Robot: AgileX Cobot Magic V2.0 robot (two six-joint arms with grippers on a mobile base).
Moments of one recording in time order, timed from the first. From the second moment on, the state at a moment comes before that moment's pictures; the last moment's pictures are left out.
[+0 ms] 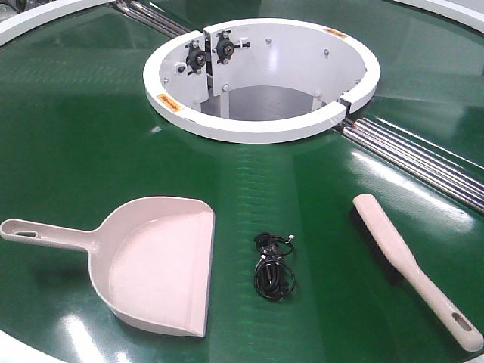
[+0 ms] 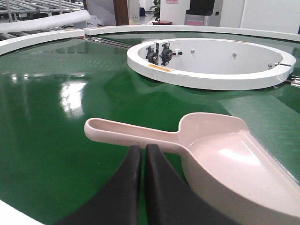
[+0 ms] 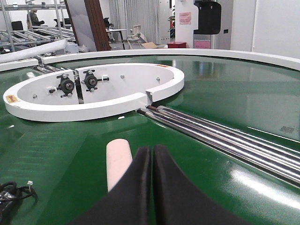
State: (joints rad) left arm -0.13 -0.01 0.03 0.07 0.17 -0.05; right arm 0.00 -0.01 0.03 -0.03 0.09 0.06
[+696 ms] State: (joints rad) left arm -0.13 -0.01 0.03 0.07 0.17 -0.05; right arm 0.00 -0.01 0.03 -0.03 0.09 0.06
